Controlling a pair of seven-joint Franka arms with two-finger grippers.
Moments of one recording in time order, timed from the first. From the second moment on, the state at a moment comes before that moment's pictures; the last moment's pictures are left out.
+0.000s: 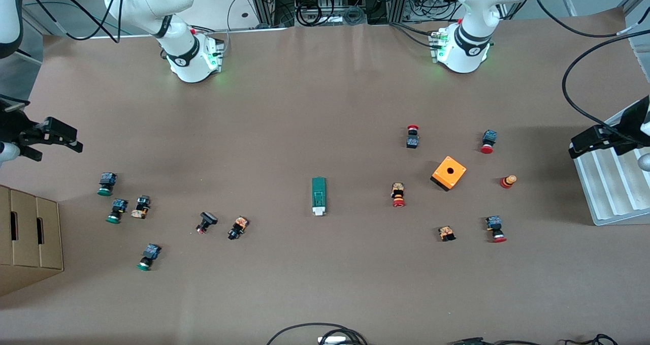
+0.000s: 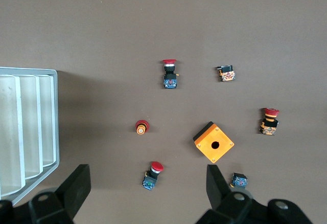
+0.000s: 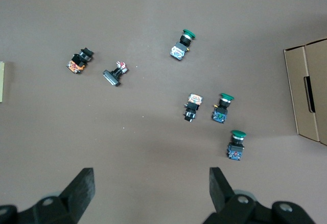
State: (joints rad) left arm 0.04 0.08 0.01 -1.56 -0.02 1.66 -0.01; right arm 0.24 -0.05 -0.37 -1.73 0.06 1.70 -0.28
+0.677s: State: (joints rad) left arm 0.04 0.08 0.01 -1.56 -0.02 1.65 -0.01; right arm 0.24 -0.06 -0.37 -1.73 0.06 1.71 -0.29
